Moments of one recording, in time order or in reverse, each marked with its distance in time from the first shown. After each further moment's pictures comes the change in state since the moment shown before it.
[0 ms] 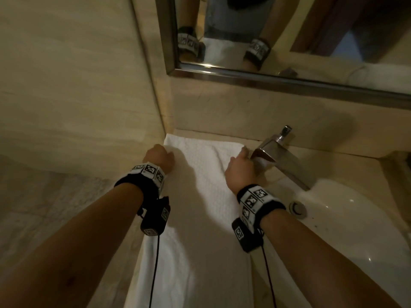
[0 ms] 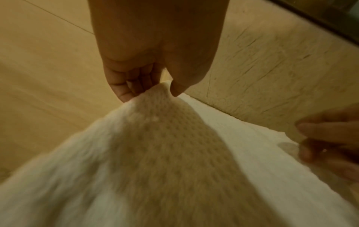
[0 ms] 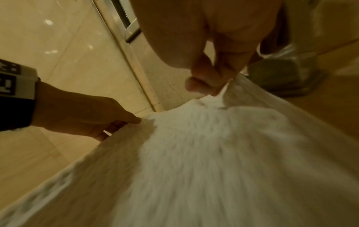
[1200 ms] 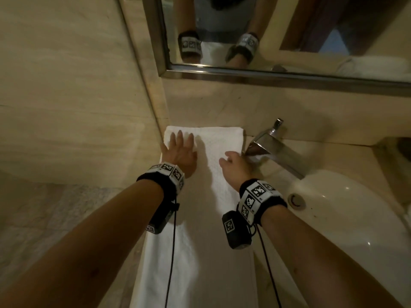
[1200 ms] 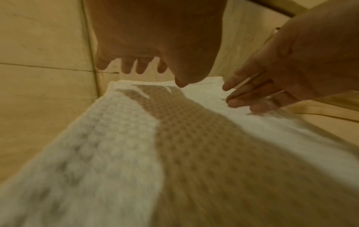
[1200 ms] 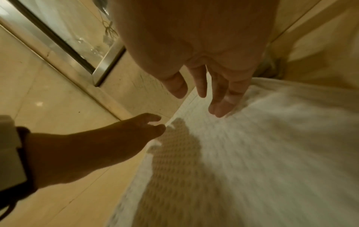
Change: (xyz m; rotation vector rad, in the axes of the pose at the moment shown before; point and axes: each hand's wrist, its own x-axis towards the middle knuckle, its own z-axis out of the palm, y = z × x) left_hand -0.015 0.038 0.027 0.443 0.061 0.386; right_hand 0.006 0.010 0.005 0.247 -0.187 0.022
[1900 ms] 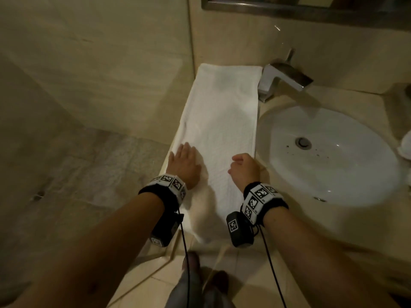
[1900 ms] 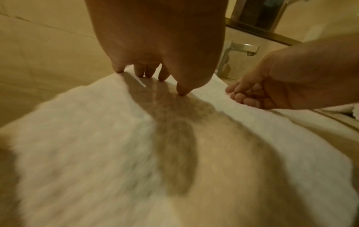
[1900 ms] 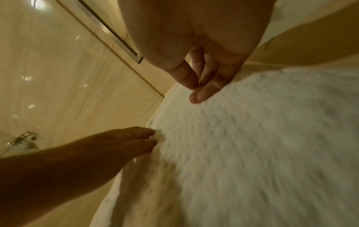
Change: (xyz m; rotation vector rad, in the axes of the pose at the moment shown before) left_hand -0.304 -0.002 0.111 -0.072 -0.095 -0.075; right_hand -0.238 0.145 0.041 0.170 0.006 -0.031
